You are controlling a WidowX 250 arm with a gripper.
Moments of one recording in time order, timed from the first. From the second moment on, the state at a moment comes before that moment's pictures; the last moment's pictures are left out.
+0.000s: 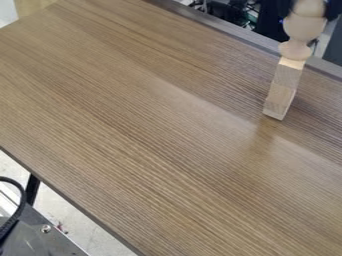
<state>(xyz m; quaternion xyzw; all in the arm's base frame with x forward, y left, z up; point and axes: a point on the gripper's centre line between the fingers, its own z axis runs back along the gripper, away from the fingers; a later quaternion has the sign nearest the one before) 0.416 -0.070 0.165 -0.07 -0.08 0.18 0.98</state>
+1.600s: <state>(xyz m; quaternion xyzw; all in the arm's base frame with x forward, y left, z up) 0.417 0.010 0.181 -0.07 -0.12 0.28 0.95</state>
